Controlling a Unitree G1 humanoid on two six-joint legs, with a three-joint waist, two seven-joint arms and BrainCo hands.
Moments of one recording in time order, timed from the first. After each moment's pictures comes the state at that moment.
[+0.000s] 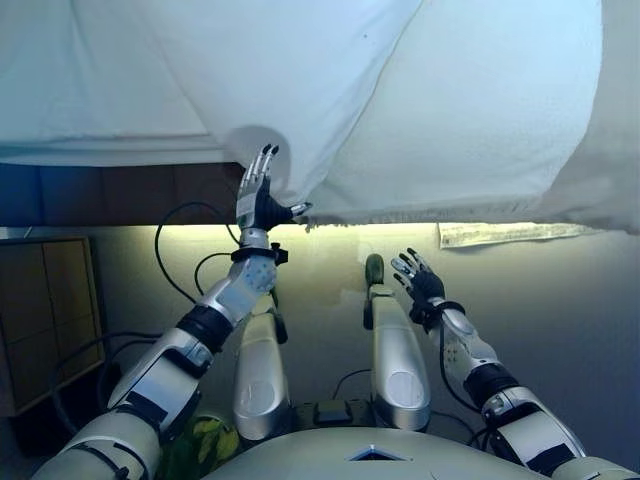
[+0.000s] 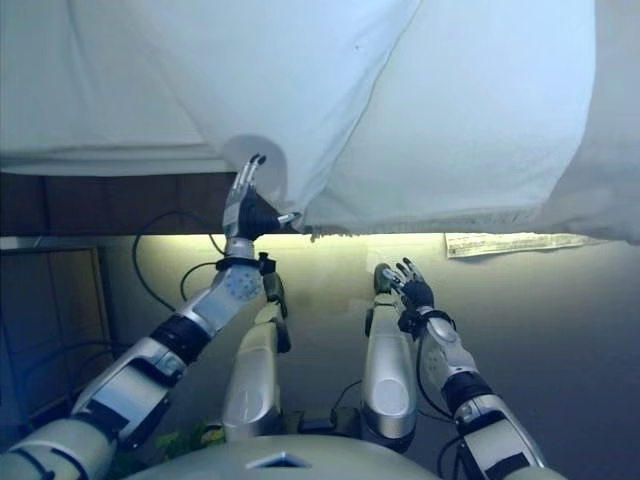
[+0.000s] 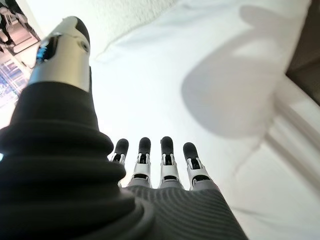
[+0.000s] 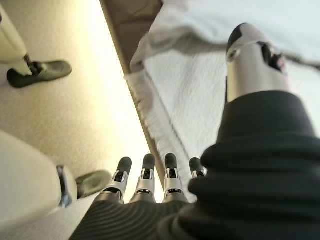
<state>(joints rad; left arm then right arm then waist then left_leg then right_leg) -0.56 0.32 -0.62 0.55 0.22 -0.06 0.74 -0.24 -0.32 0.35 0.74 0.85 -0.13 0.01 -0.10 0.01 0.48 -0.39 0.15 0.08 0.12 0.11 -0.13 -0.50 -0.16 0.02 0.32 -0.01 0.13</state>
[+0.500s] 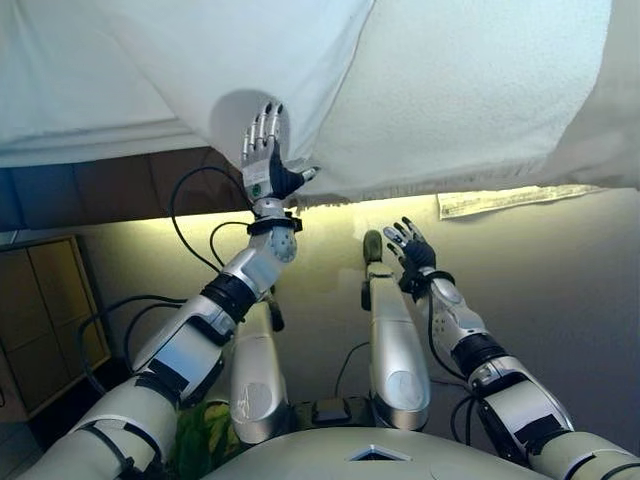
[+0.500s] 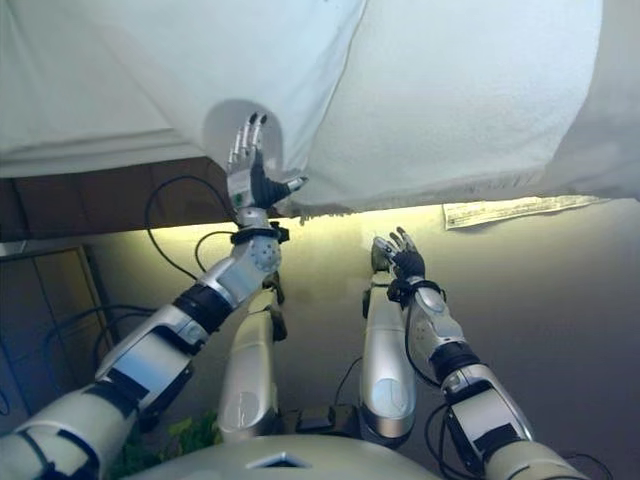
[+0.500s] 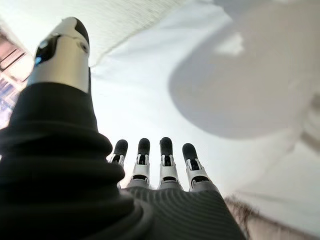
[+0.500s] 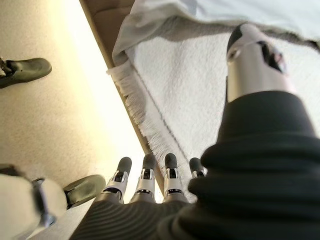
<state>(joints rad) -0.70 0.27 -0.64 0.65 0.30 0.13 0.93 -0.35 -0.29 0.36 0.73 0.85 -0.12 -0.05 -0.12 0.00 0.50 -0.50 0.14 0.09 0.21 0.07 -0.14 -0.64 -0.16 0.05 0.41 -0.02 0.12</state>
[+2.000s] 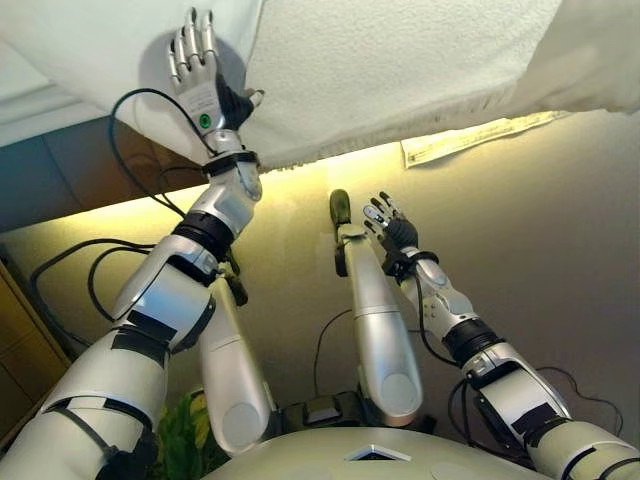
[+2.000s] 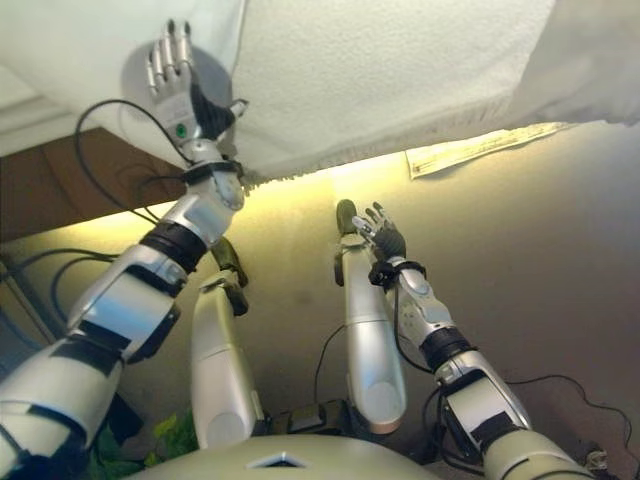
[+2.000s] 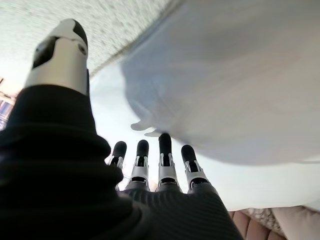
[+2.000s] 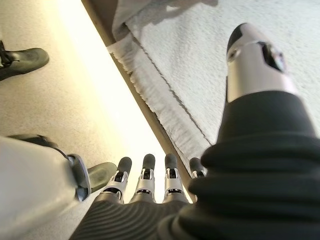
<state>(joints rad) -1.04 0.36 -0.61 0.98 0.28 0.17 0.99 -0.41 -0.29 0.44 0.59 0.92 -0.10 -0.07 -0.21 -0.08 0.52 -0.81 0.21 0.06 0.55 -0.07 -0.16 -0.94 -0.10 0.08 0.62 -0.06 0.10</state>
